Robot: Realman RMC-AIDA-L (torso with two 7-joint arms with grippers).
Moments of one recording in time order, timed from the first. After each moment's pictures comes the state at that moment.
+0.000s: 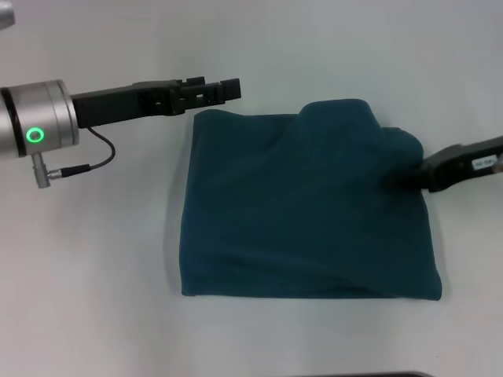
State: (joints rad) left arm -0.56 -2.16 -2.36 -0.71 -1.23 1.41 -1.91; right arm 0.52 2.08 -0.76 -0.90 -2.40 -1.61 2.04
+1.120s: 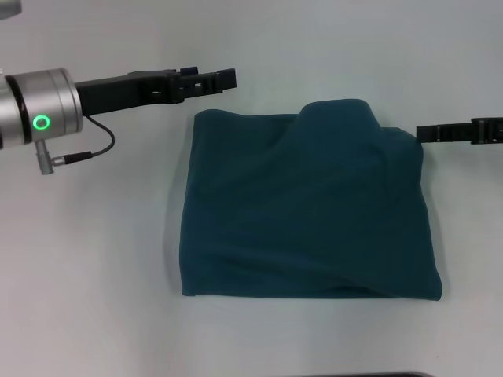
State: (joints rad) left arm -0.58 -2.16 -2.34 -0.71 -1.22 1.33 -1.91; right arm 0.51 1.97 -0.55 -0.71 -2.29 -1.53 2.05
